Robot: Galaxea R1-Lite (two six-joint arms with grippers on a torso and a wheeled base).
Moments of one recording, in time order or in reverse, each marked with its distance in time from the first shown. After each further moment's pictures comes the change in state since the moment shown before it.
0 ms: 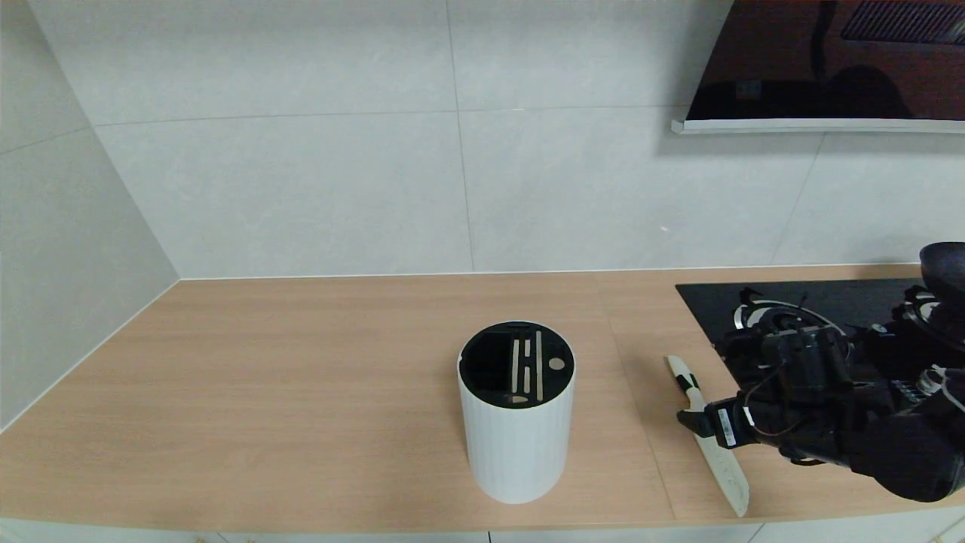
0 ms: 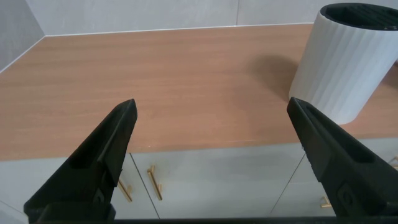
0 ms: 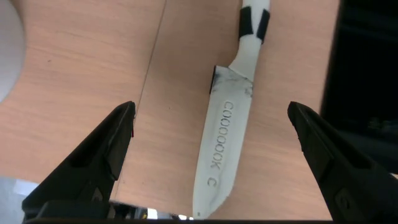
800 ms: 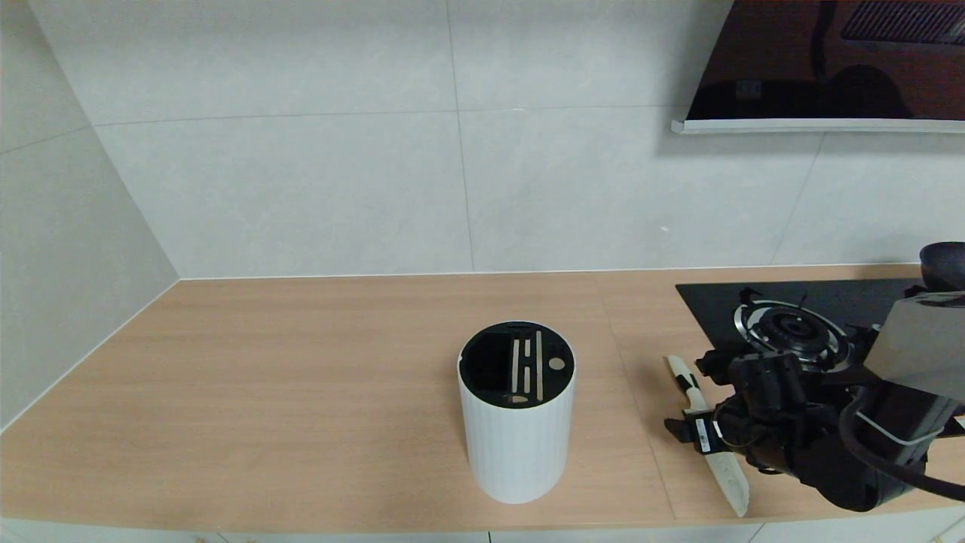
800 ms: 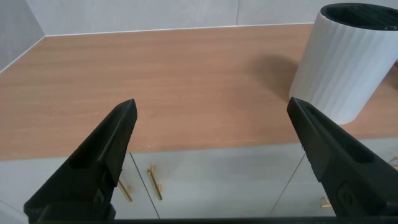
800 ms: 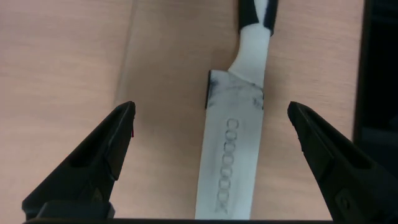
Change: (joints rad) left arm 0.000 0.000 0.000 0.000 0.000 0.000; right arm -0.004 0.236 -0.016 -0.228 -0.064 0.053
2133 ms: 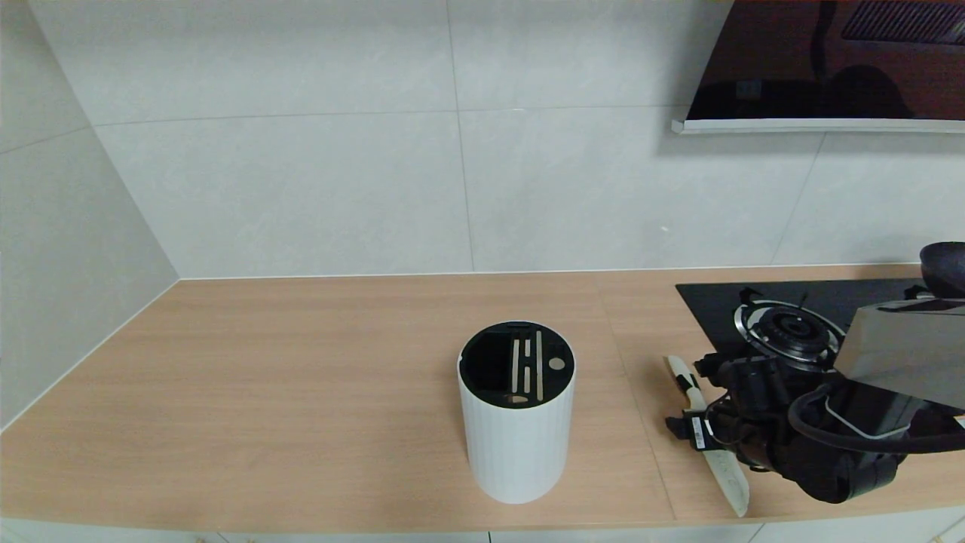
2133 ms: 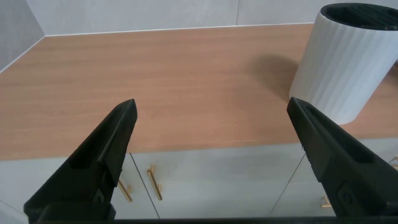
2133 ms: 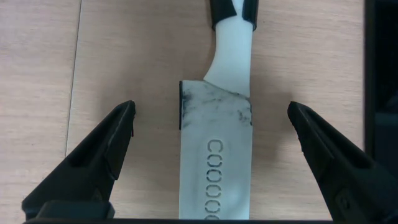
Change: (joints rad) left arm 0.000 0.000 0.000 0.000 0.000 0.000; right arm -0.026 0.099 -0.066 -0.015 -0.041 0.038
